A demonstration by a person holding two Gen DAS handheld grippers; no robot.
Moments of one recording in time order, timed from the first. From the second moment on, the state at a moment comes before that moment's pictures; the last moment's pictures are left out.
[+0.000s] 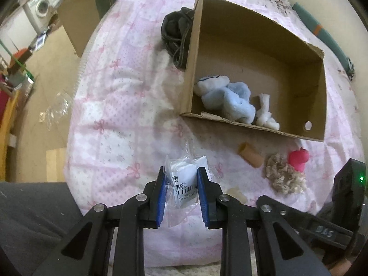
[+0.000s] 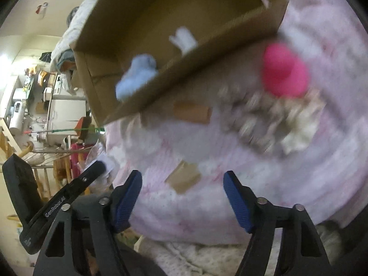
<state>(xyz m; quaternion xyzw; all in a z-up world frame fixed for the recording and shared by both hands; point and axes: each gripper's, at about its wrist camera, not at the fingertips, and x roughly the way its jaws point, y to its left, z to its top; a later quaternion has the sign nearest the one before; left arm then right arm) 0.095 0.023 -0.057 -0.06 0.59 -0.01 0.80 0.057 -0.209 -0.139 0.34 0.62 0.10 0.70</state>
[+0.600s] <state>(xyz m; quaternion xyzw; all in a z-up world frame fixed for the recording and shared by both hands) 0.098 0.030 -0.062 -0.09 0.60 -0.01 0.79 0.077 -0.169 -0.184 0.31 0.65 0.09 0.69</state>
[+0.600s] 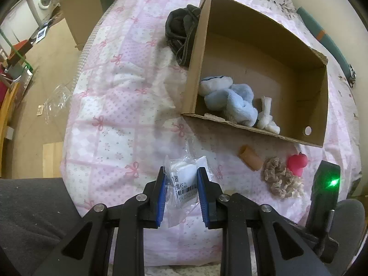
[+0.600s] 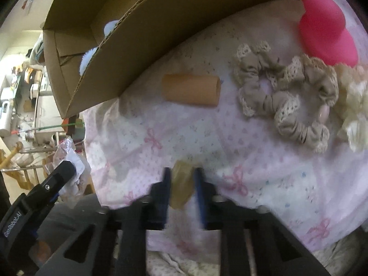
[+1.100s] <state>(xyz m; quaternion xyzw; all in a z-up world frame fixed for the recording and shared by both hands) 0.099 0.028 -0.067 -0.09 0.61 -0.01 0.79 0.078 -0.181 -0.115 0.26 0.60 0.13 0.75</state>
